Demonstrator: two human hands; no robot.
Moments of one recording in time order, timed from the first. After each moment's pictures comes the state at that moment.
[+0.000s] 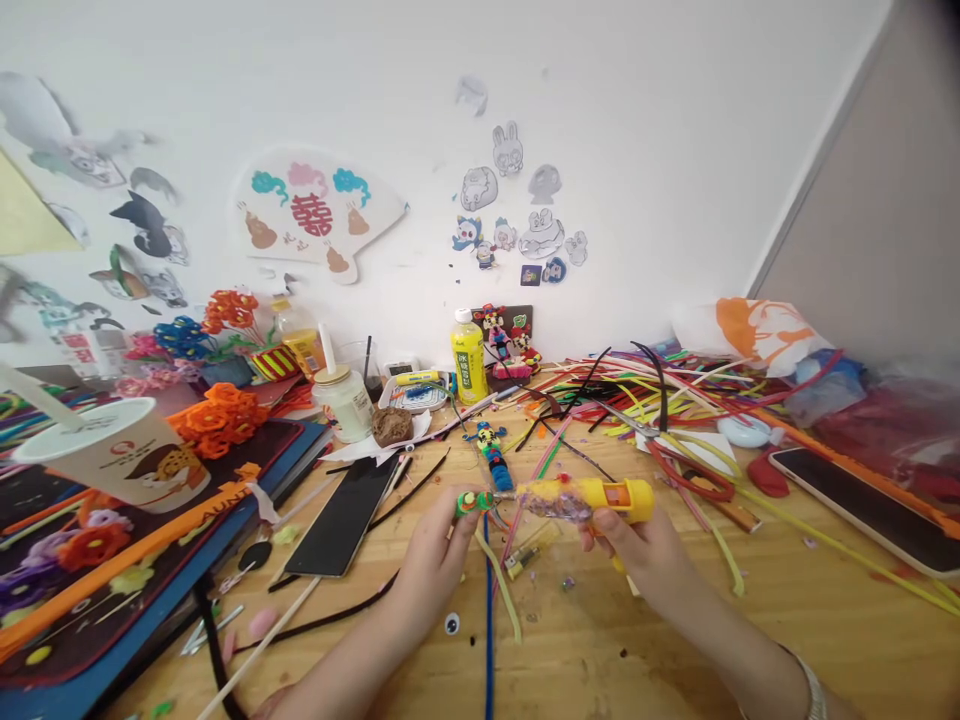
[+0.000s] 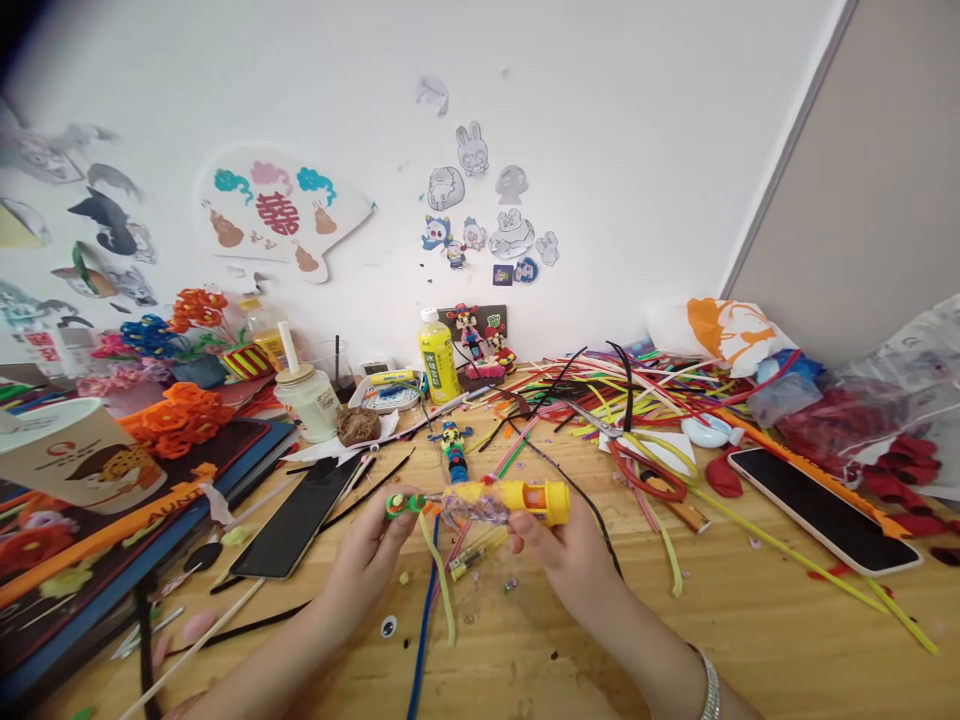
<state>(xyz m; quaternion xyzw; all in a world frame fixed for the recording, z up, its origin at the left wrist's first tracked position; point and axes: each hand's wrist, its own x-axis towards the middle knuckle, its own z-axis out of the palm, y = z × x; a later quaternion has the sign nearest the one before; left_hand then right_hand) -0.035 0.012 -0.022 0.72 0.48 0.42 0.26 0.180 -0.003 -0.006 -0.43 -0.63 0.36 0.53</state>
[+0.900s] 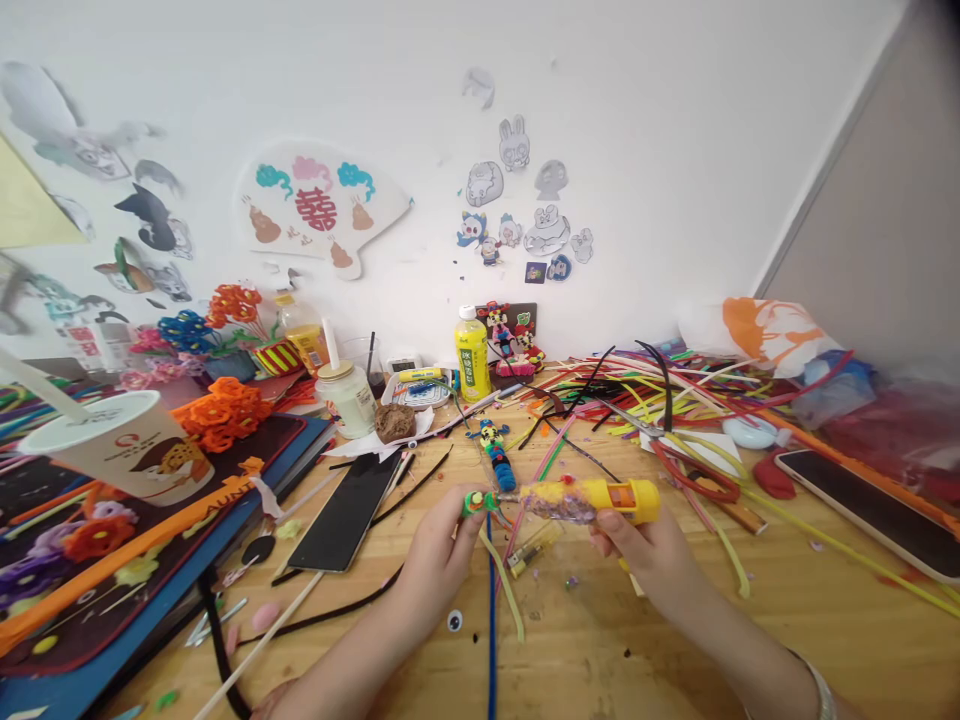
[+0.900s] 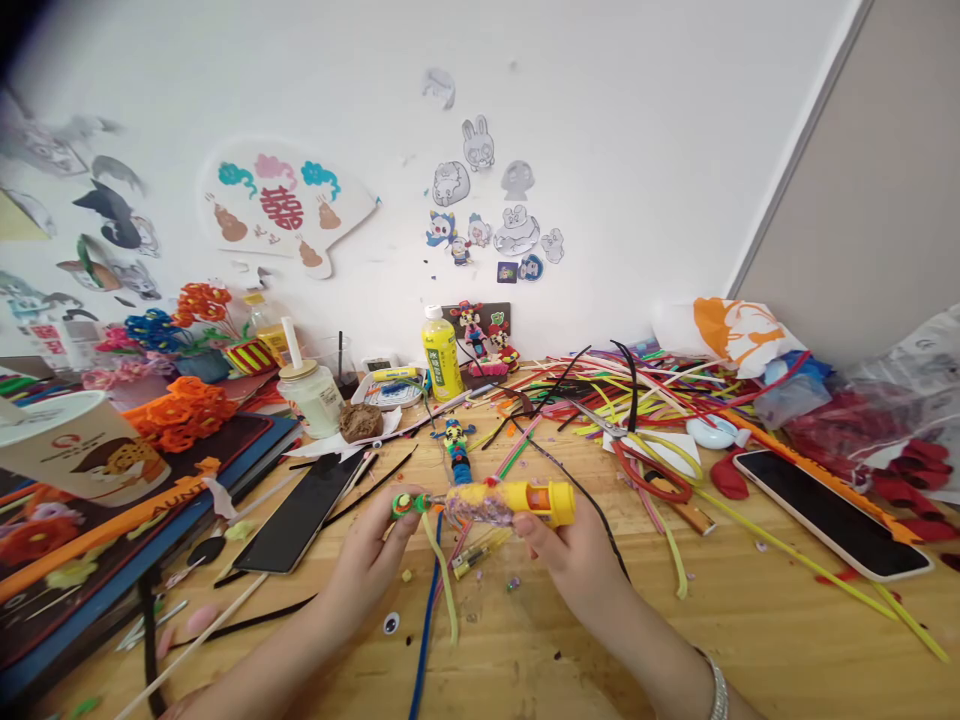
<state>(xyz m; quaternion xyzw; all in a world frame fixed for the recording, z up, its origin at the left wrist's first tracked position) -0.034 0.011 -0.020 0.75 0.48 0.41 0.22 0.184 -0.002 -0.016 -0.46 -0.62 0.38 0.51</state>
